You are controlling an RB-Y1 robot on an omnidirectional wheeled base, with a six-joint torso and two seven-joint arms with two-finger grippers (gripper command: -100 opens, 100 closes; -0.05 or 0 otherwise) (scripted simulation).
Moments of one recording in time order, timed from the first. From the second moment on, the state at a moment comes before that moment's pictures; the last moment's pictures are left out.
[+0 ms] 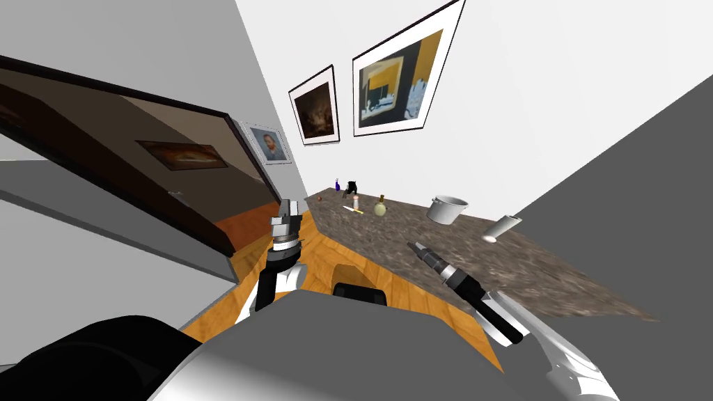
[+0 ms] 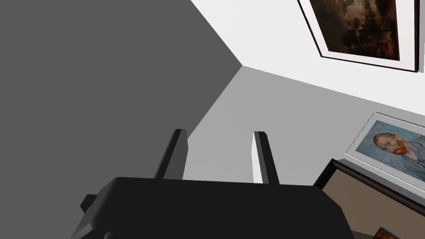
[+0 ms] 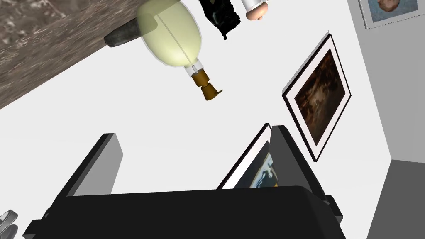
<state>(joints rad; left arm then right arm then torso) 0.51 0.00 0.05 -2.35 0.04 -0.60 -0.17 0.41 -0.84 0.06 -1.71 0.45 -0.53 -0.06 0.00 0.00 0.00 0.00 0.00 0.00</state>
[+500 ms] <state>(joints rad) 0.51 0.00 0.05 -2.35 0.04 -0.60 -0.17 0.40 -0.98 0.12 -1.57 0.49 -0.58 -0.05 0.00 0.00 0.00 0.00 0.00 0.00</state>
